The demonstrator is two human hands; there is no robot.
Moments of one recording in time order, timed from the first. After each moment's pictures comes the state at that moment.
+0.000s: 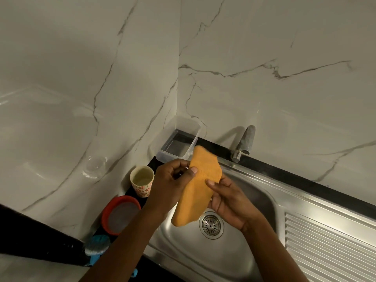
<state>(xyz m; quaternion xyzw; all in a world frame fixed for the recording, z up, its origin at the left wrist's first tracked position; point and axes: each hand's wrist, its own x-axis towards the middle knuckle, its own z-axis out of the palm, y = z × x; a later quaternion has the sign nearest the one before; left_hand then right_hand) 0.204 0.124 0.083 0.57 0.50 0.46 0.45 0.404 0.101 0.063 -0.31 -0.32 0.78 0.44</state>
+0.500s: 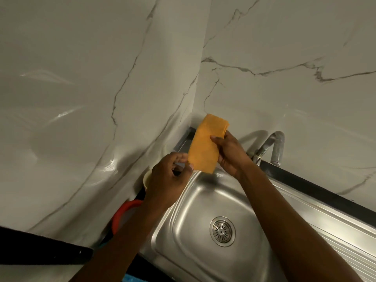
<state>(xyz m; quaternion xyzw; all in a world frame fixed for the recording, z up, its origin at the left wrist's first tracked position) 0.154 0.176 0.058 0.57 0.58 0.45 0.37 0.356 0.268 0.072 -0.49 -0.34 0.65 0.47</state>
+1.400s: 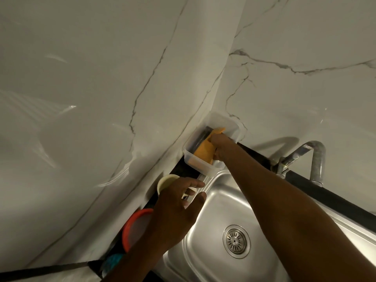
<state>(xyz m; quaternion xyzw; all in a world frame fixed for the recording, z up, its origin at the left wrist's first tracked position) 0.125 0.154 0.044 0.58 0.57 0.43 0.39 0.289 0.414 -0.029 -0.72 -0.26 0.58 0.29</state>
